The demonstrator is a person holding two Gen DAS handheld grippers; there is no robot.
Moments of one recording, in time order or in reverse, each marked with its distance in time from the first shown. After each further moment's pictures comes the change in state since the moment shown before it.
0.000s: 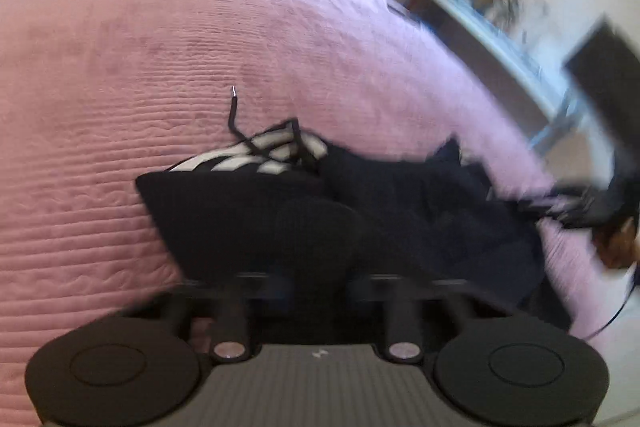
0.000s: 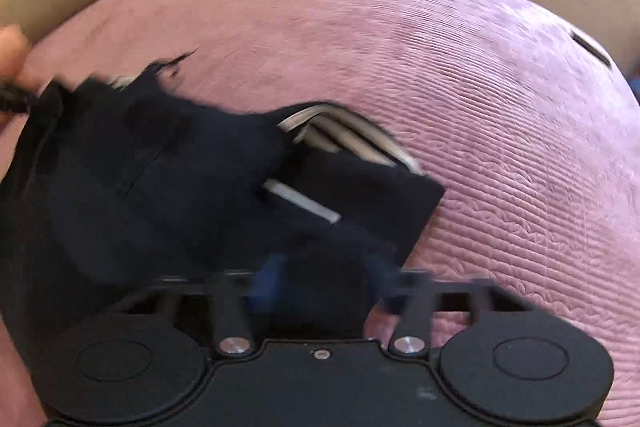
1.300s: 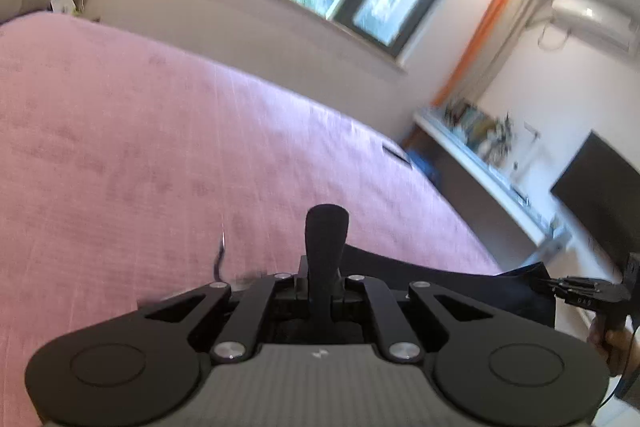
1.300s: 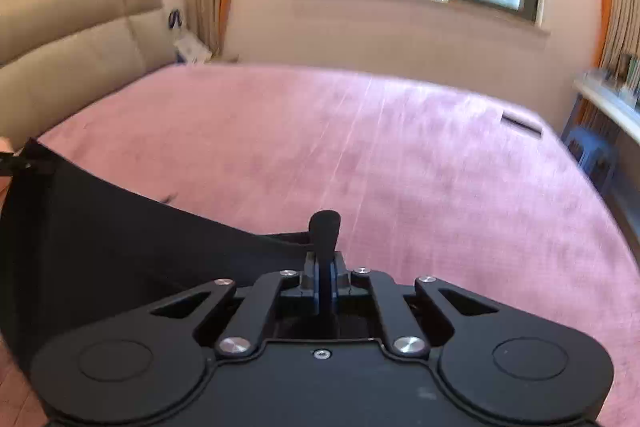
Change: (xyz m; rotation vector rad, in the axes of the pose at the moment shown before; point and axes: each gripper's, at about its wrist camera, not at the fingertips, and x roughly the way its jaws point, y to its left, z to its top) left arm -0.073 -0.047 0.022 -0.046 -0.420 0.022; right arm -0.099 0.020 0.041 0.039 -0.383 -0.100
